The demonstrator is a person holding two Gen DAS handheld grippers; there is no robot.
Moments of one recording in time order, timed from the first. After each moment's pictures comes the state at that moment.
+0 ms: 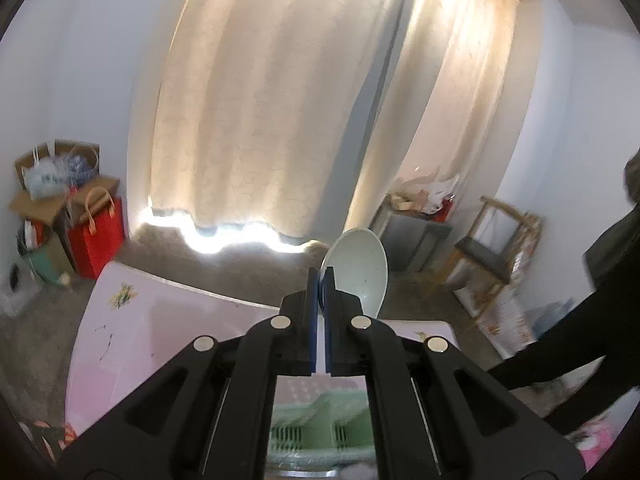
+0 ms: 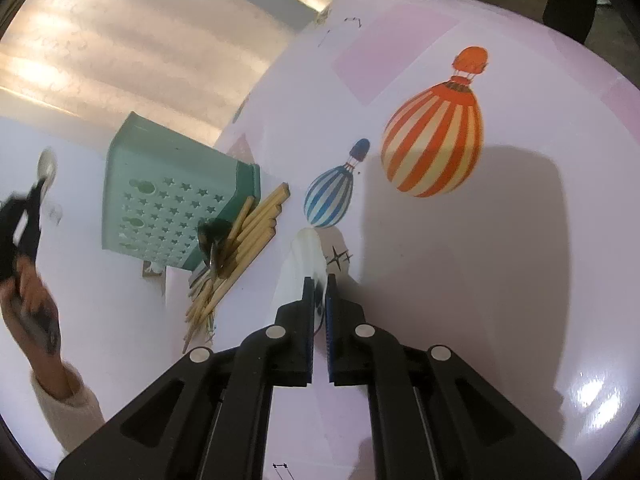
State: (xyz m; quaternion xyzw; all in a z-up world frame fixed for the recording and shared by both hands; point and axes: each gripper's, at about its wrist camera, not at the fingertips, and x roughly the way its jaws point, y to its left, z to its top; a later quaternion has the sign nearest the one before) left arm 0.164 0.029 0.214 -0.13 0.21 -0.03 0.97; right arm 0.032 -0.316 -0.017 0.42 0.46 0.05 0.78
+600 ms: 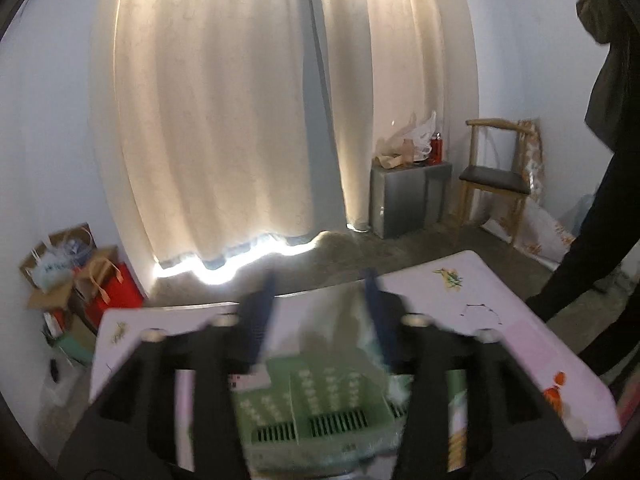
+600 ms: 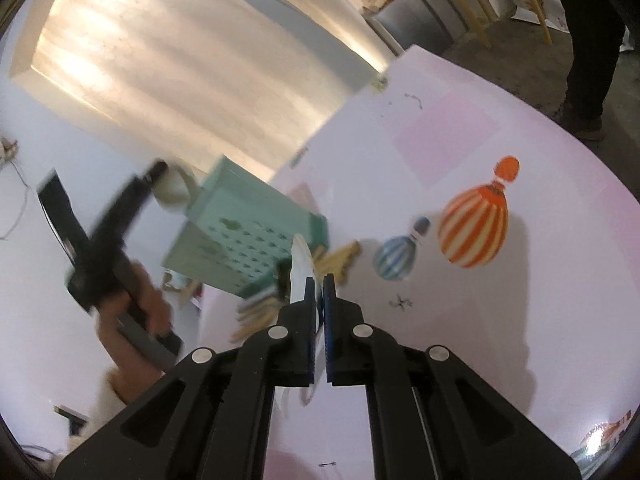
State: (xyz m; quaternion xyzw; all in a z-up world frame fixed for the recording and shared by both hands) left arm 0.154 -0.057 0.150 0.04 0.20 -0.05 0.98; right arm 0.023 -0.323 0.054 0.41 0.38 0.08 0.83
